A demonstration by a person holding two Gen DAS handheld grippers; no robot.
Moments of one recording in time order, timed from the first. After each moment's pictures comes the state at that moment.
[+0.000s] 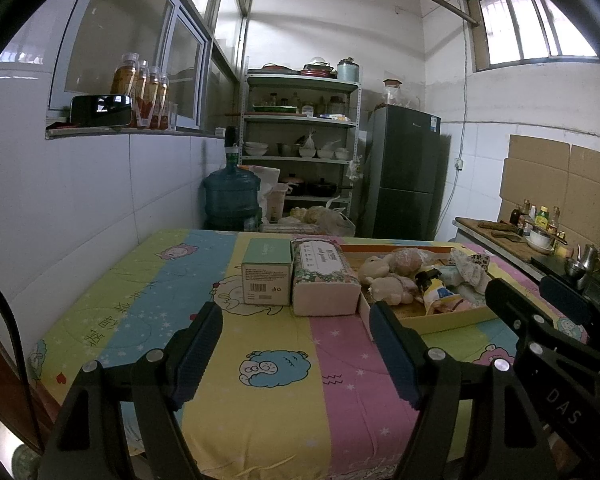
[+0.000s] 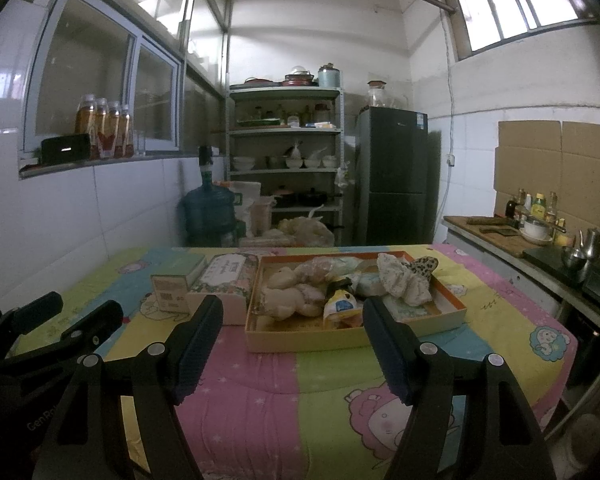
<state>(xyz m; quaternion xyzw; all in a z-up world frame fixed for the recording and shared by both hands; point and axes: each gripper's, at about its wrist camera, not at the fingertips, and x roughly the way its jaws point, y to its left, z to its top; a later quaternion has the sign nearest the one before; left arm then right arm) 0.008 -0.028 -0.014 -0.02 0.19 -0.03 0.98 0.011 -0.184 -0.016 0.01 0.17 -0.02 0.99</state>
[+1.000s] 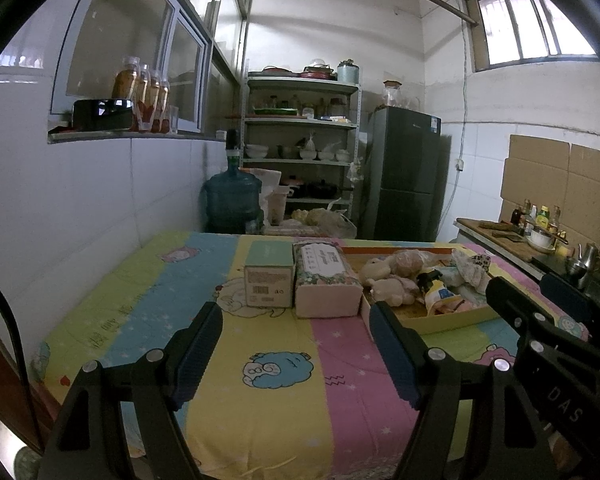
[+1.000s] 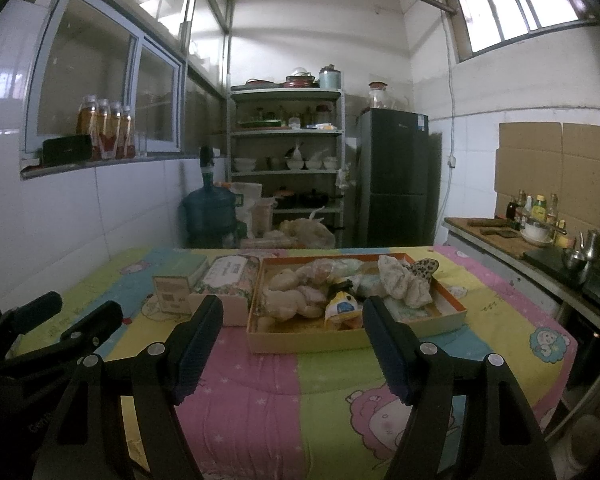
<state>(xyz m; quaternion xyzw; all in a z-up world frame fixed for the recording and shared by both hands) 0.005 -0.026 -0.014 -0.02 0.19 -0.03 0.98 0.012 -0.183 -0.016 0.01 0.16 -0.02 0.99</state>
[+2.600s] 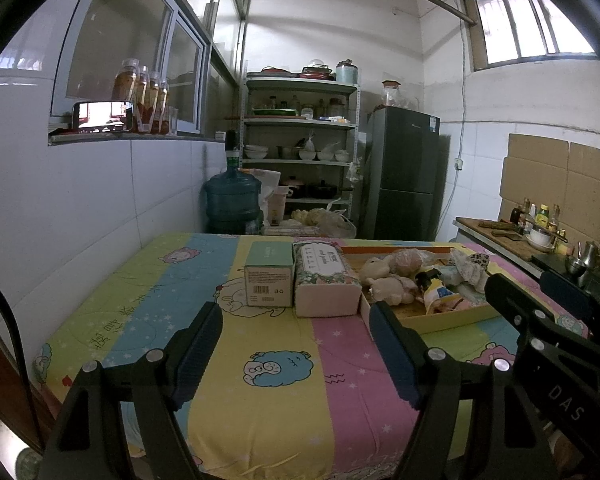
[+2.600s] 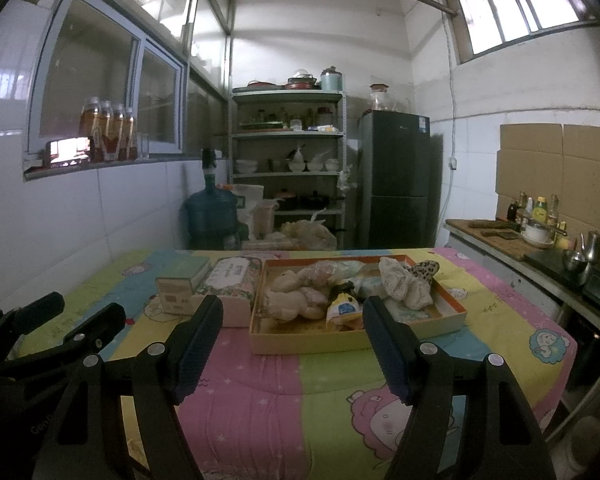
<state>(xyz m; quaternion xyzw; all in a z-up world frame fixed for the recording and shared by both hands) 0.004 -0.027 -0.014 -0.02 0.19 -0.03 0.98 0.012 -0.181 -0.017 0.01 0.16 -0.02 0.99</state>
